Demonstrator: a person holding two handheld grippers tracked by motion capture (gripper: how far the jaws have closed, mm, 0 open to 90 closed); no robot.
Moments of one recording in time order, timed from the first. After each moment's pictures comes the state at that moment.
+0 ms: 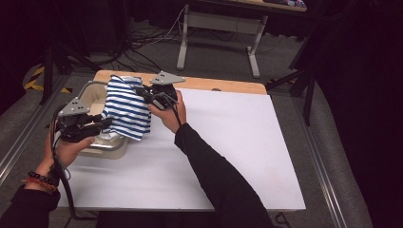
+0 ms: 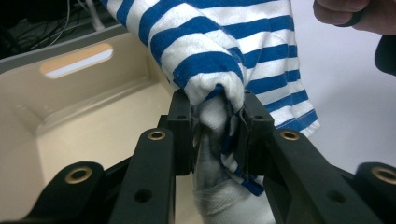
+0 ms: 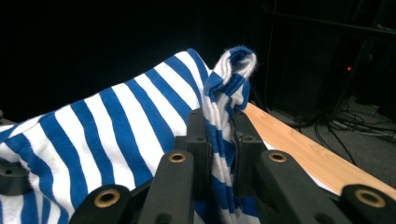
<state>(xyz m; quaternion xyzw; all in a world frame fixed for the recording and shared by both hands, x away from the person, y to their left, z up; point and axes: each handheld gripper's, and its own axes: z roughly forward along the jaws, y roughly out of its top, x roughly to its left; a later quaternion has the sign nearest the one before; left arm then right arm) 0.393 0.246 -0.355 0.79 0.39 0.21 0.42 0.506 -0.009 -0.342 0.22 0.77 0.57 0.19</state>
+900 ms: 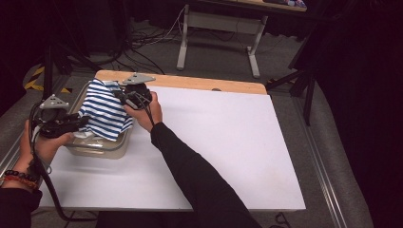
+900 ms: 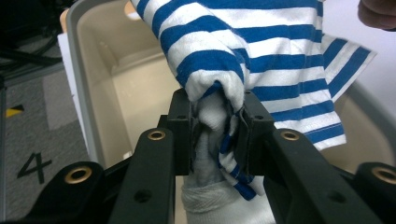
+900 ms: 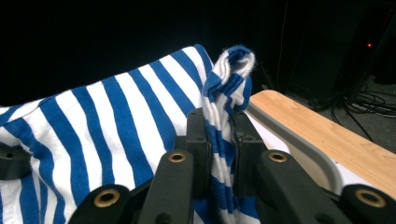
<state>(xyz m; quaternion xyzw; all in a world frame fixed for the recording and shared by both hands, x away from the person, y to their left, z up) 0.405 0.297 -0.365 0.78 0.47 0.21 0.36 0.523 0.063 -0.369 0.25 0.79 0.54 0.16</state>
